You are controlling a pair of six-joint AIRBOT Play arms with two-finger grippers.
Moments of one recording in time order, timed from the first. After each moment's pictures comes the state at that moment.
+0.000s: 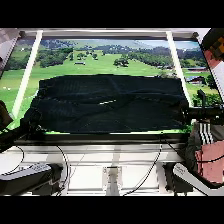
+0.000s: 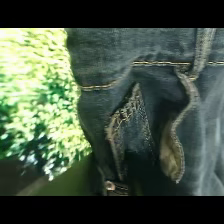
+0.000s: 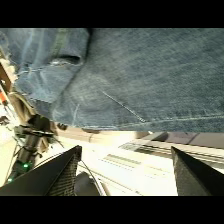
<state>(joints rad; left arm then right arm) 1.05 -1.36 0.53 0.50 -0.97 -0.75 -0.58 -1.14 0.78 -0.71 1.50 1.33</state>
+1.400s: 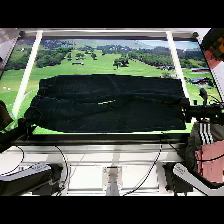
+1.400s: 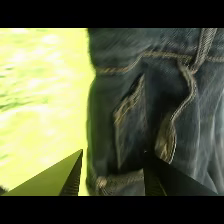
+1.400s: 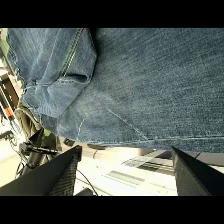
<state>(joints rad) 1.07 -1.34 0.54 0.55 -0.98 -0.83 -0.58 -1.14 0.78 -0.68 1.44 1.33</state>
